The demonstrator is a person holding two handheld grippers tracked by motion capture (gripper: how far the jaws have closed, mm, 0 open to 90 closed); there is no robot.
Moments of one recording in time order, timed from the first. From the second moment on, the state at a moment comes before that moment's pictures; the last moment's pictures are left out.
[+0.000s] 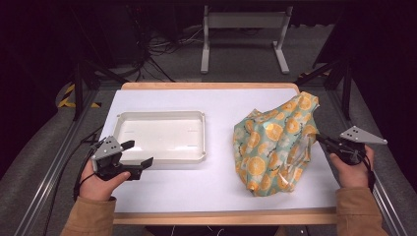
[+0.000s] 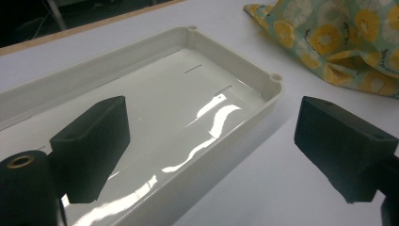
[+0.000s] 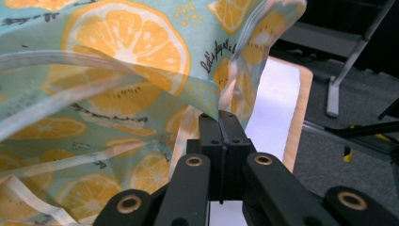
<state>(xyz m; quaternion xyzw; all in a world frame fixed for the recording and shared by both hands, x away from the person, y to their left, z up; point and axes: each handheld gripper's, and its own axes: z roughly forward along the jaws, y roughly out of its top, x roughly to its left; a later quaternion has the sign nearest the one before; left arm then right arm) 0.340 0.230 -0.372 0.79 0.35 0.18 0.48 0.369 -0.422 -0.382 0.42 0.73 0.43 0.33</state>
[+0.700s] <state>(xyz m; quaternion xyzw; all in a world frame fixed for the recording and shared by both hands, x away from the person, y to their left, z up) 0.340 0.229 -0.373 0.79 0.35 0.18 0.48 0.346 -0.415 -0.340 0.37 0.71 0.48 0.35</state>
